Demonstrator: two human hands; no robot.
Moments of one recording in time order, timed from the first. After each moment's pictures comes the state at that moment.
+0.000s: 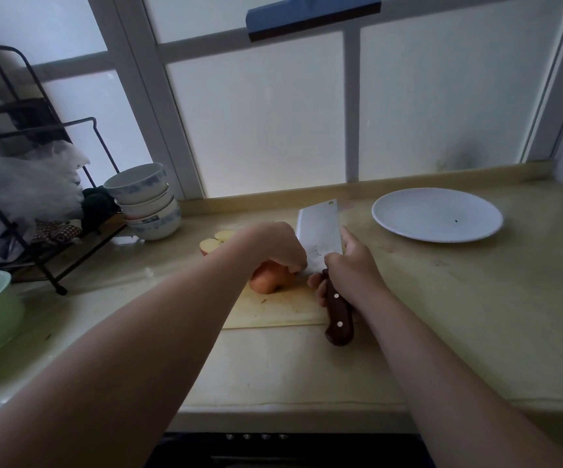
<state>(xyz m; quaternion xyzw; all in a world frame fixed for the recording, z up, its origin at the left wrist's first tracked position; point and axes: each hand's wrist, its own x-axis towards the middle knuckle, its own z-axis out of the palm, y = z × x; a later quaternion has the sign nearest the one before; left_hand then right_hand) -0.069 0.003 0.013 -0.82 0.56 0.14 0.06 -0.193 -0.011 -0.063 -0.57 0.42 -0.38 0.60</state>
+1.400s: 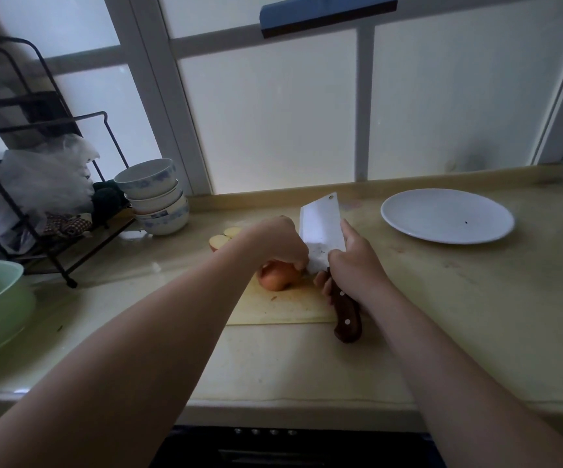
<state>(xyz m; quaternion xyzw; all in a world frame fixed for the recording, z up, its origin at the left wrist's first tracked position) -0.055 0.014 0.010 -0.83 0.51 0.22 -0.08 -0.185 -0.012 -0.060 -0.64 0.42 -0.36 0.53</state>
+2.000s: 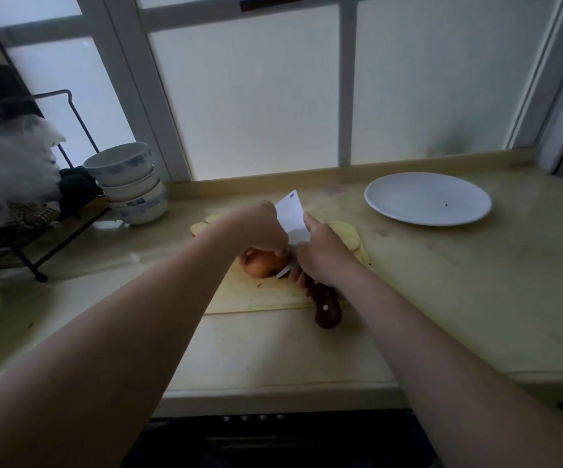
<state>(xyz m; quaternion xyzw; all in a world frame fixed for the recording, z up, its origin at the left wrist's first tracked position) -0.047 0.016 0.007 -0.82 0.54 0.18 -0.06 -0.169 -0.009 -0.054 -0.70 0.43 -0.29 0.49</state>
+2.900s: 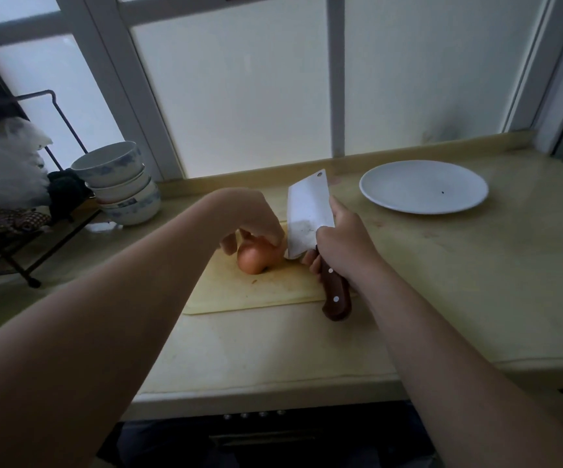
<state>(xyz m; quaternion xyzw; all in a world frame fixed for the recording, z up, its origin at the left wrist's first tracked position) -0.045 0.007 0.026 -0.83 0.50 0.23 0.02 -0.193 -0.009 -0.057 -0.62 0.45 -0.37 0.52</state>
